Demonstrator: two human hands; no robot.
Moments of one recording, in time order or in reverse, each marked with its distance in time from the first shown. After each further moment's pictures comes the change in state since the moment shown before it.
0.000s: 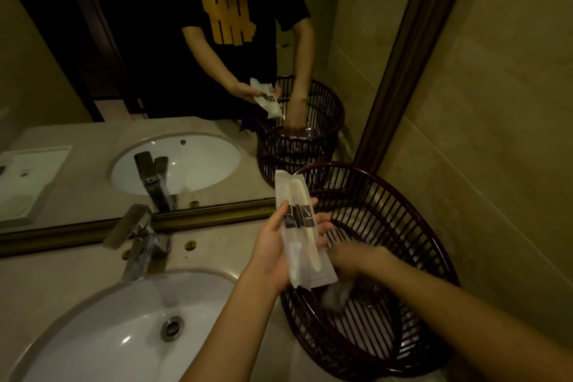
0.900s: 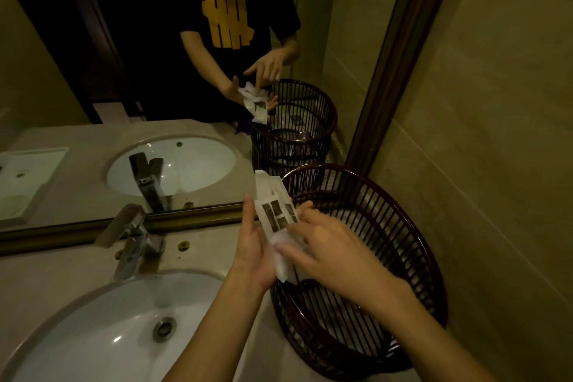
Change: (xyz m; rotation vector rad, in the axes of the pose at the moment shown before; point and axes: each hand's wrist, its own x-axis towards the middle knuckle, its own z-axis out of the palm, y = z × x) left_hand -0.003 0.002 -0.012 -0.137 -0.090 0.054; right_hand -0.116 -0.070 -0.068 0.511 0.866 -0.002
